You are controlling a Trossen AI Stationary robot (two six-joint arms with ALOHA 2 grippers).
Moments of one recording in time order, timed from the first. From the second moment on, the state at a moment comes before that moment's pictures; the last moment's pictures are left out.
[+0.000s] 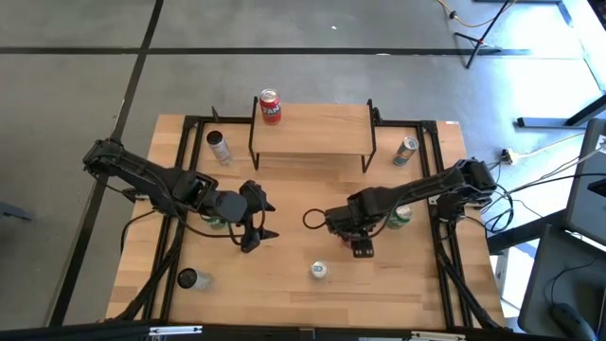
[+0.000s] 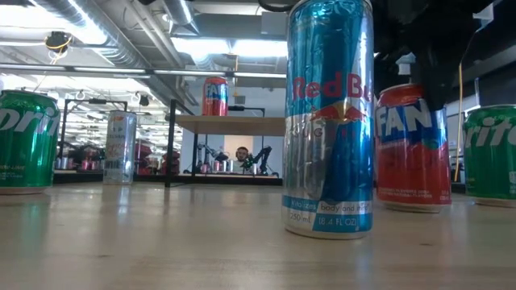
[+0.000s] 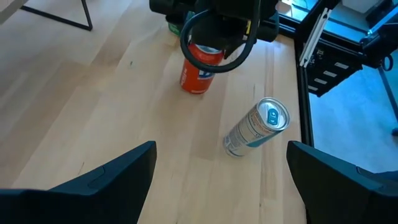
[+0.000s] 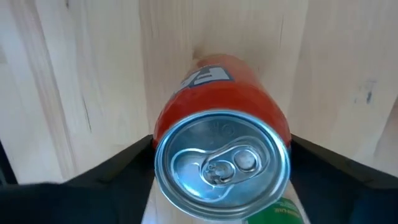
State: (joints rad) left arm -0.35 1.29 1.22 -0.62 -0.27 -0.57; right arm 0.25 1.77 1.41 -1.17 -0.12 0.20
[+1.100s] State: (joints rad) left arm -0.12 1.91 1.52 -0.16 -0.02 -0.30; right arm 0.94 1.22 1.17 -1.18 0.51 1.05
